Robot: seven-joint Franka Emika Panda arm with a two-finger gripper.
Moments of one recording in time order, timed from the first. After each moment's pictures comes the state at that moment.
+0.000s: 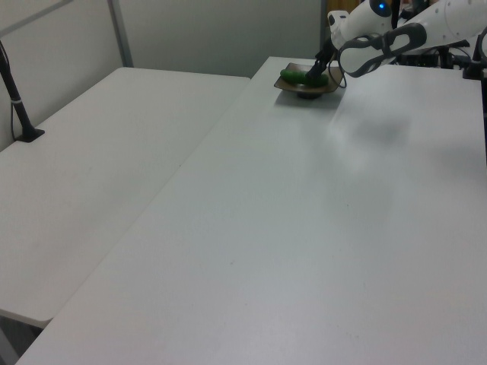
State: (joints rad) arm -0.40 0.85 -0.01 -1.25 0.00 2.93 -0.55
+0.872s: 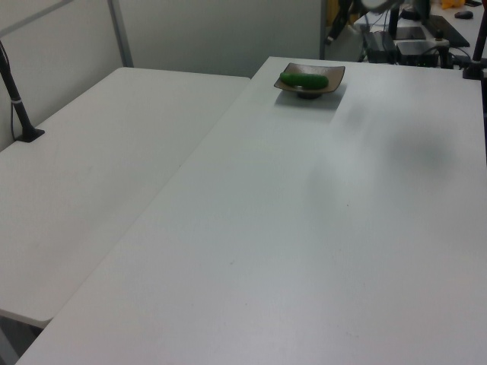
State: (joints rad) arm -0.36 0.41 -0.01 -1.44 0.00 2.42 -0.54
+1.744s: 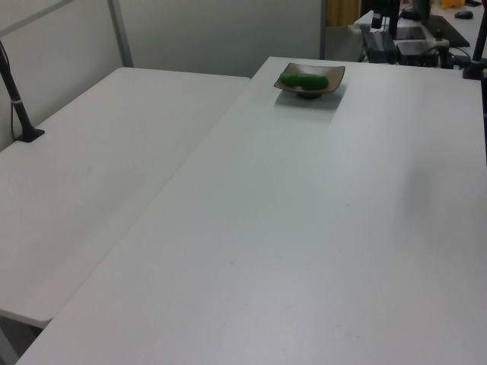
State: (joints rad) arm -0.09 -0.01 -0.02 -1.52 0.00 1.57 -0.10
